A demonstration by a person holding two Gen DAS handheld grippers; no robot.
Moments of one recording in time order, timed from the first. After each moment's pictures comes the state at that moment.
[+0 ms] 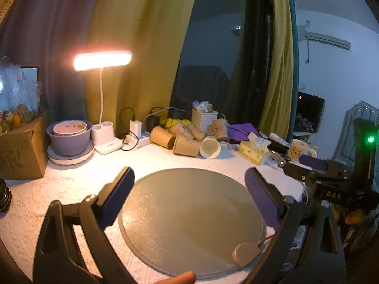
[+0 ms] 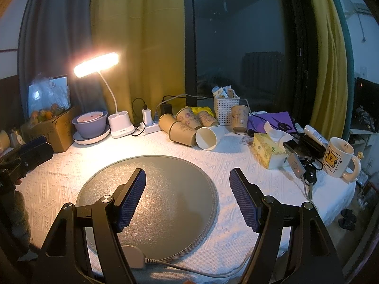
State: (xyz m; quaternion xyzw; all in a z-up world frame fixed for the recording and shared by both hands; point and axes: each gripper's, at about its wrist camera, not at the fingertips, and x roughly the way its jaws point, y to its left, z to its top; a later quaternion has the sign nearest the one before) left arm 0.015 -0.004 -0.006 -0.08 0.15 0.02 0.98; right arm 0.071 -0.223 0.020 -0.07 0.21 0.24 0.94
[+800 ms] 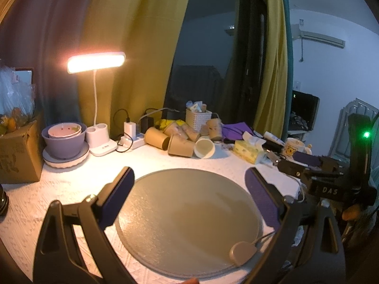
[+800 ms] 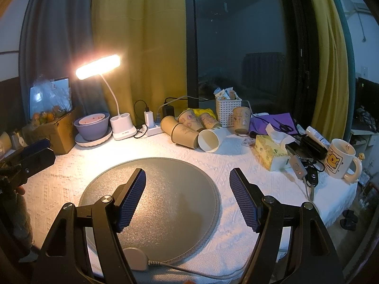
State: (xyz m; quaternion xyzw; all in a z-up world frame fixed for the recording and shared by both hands) left arm 0.015 -0.006 -0.005 -0.08 0.15 0.00 0.99; right arm 0.071 -0.219 0.022 -0.06 0.21 0.25 0.94
